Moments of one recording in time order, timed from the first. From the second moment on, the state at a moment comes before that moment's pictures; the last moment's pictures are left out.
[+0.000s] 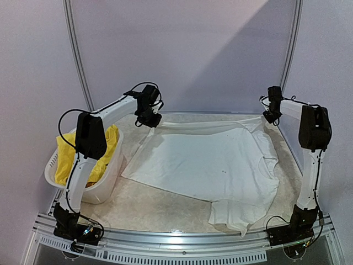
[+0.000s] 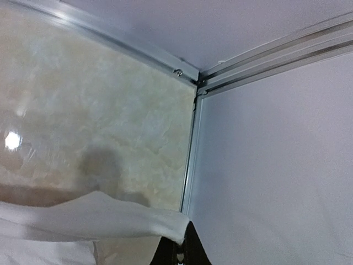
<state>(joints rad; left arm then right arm) -0.46 2.54 2.39 -0.92 -0.15 0.02 -0.02 2.23 1.80 -0.35 0.41 -0.55</state>
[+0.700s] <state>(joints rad) -0.46 2.48 2.40 -0.85 -0.12 0.00 -0.02 2.26 1.94 -0.72 0.27 -0.39</state>
